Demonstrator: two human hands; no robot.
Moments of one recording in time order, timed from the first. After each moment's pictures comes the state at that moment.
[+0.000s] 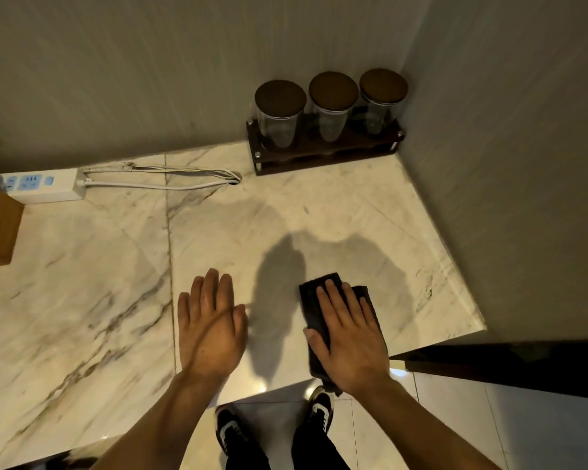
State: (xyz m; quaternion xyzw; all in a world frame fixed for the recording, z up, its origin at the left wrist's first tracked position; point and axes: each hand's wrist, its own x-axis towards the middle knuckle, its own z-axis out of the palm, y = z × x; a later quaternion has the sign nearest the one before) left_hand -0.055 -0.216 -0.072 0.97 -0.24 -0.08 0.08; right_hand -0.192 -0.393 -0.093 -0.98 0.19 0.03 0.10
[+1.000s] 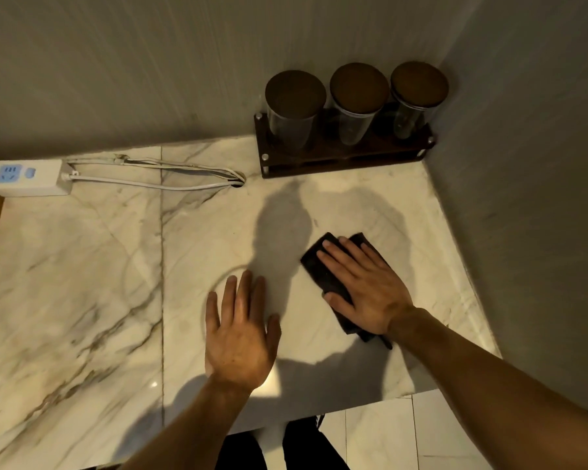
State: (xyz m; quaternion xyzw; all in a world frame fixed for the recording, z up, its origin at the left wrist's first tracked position) left_hand -0.051 -0.264 -0.097 0.96 -0.27 -0.08 0.05; right_hand -0.100 -0.509 -0.091 -0.99 0.00 0.10 0.06
